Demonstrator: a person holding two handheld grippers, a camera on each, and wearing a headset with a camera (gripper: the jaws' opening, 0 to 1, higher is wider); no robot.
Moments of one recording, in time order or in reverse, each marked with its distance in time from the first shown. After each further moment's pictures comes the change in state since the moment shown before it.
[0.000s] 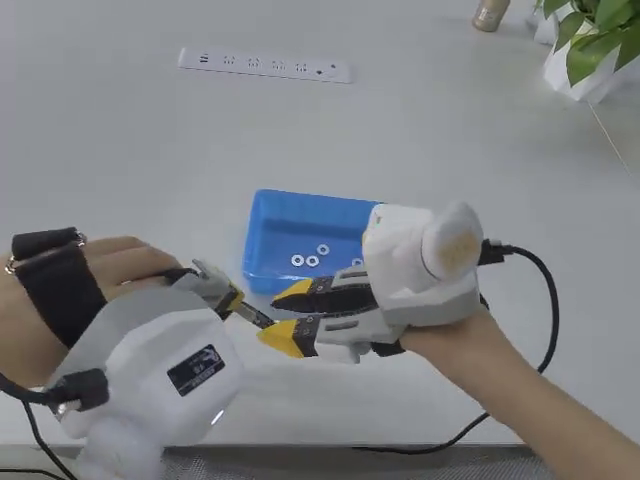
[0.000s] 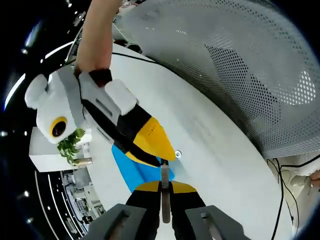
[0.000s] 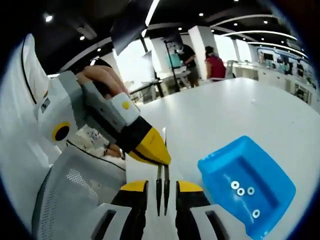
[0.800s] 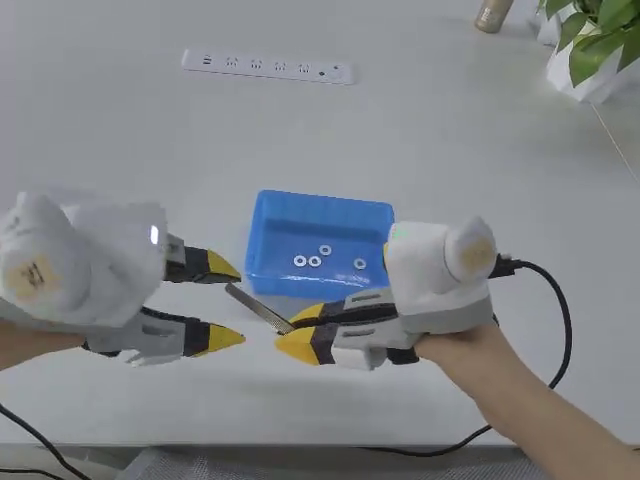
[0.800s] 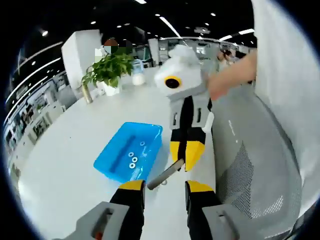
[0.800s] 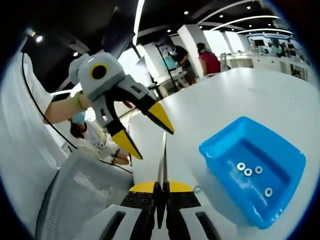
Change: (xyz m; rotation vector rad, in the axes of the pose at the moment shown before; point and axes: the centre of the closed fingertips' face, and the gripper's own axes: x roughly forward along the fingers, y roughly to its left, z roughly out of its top) left arm -0.016 0.019 -0.005 -1.239 -0.482 -0.082; right arm -0.015 0.005 -0.014 0.090 -0.102 0.013
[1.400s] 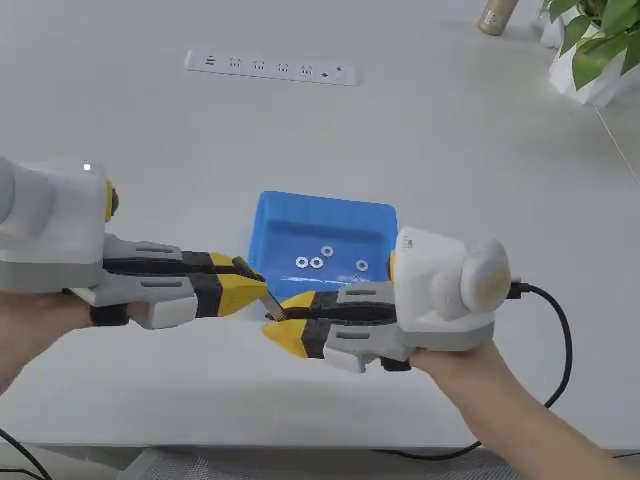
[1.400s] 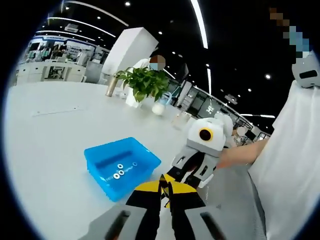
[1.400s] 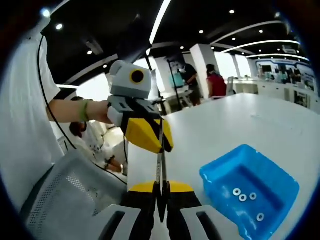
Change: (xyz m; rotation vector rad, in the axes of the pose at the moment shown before) left arm -0.002 -0.010 0.039 -0.413 -0.292 -0.121; right arm 0.011 0.002 0.023 -0.190 -0.097 -0.033
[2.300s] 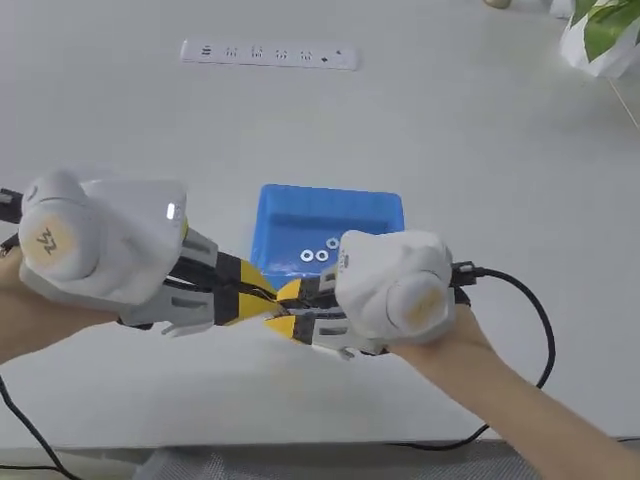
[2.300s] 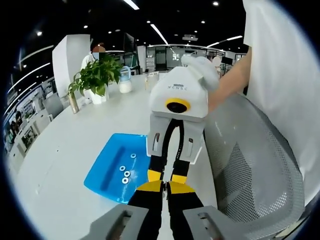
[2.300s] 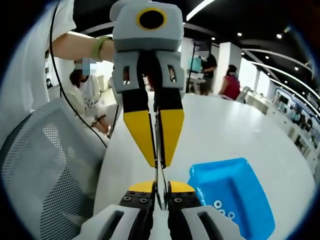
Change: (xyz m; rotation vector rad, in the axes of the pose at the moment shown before) left arm 0.018 0.015 -0.031 0.563 0.358 -0.042; right arm 0.020 -0.031 -0.031 -0.317 0.220 -0.053
